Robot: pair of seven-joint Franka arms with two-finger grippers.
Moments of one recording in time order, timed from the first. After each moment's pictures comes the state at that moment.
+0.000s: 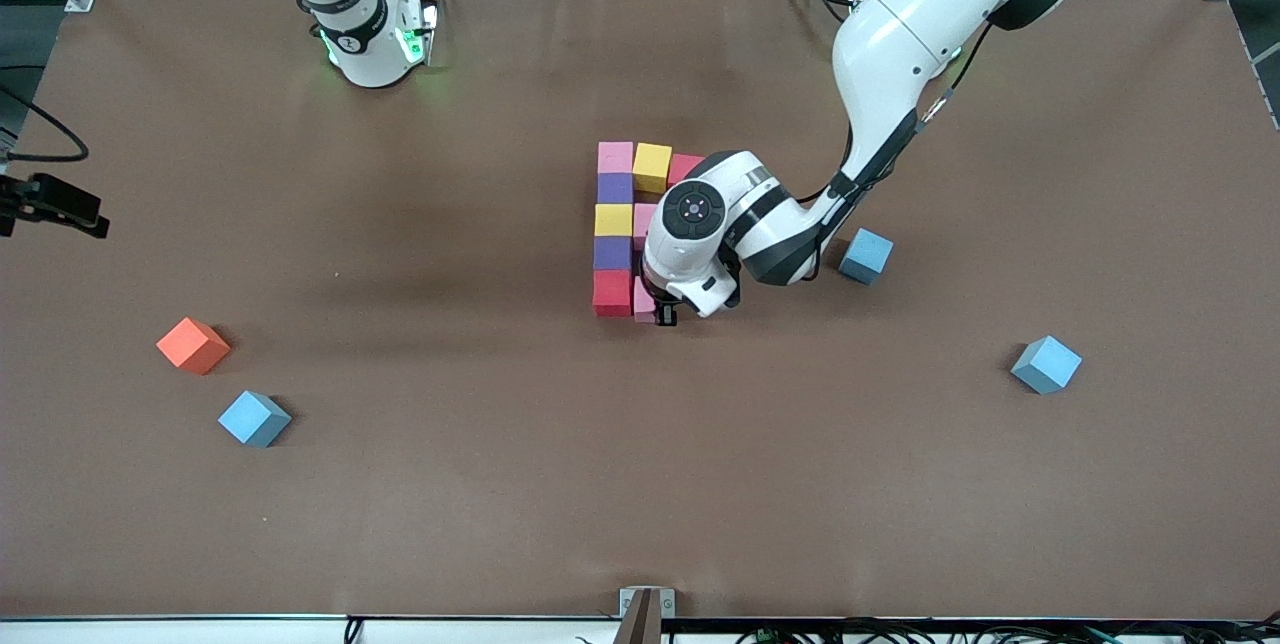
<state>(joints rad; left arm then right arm) -0.37 0.83 -0.48 -1.51 0.31 2.30 -2.48 -0.07 0.14 -0.02 -1.38 -0.06 1.48 -0.09</state>
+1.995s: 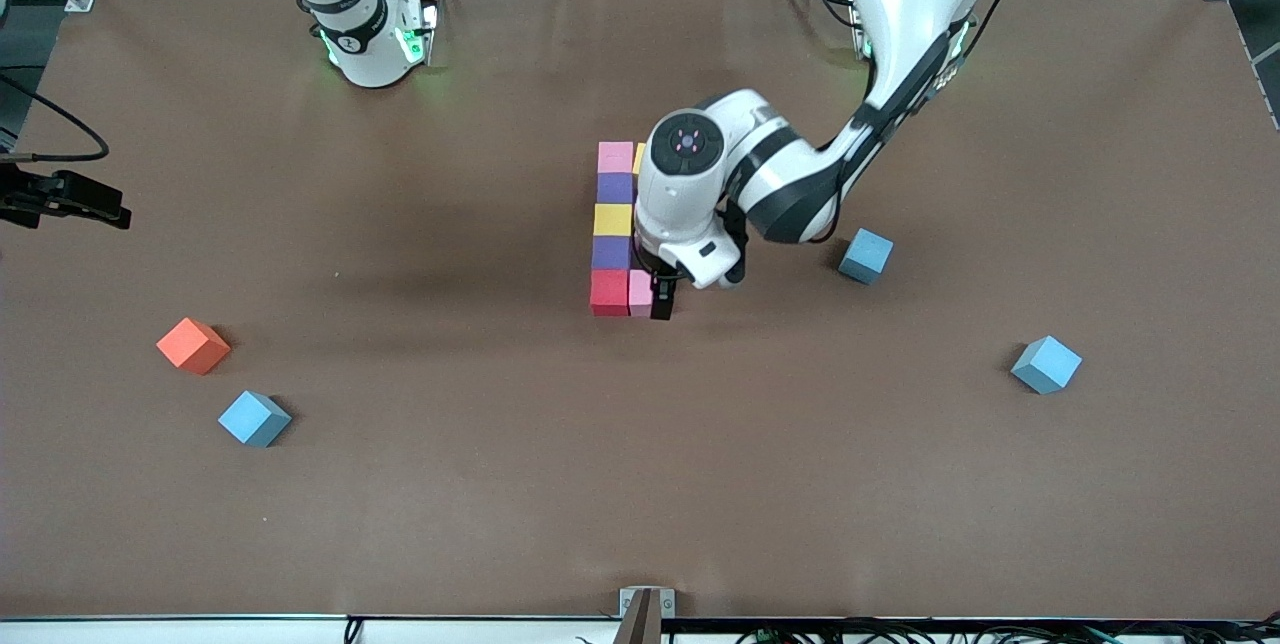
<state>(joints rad) -0.37 0.61 -0.48 -1.48 0.31 2.07 -2.34 0.00 0.14 -0.11 -1.41 -0.01 1.45 -0.09</state>
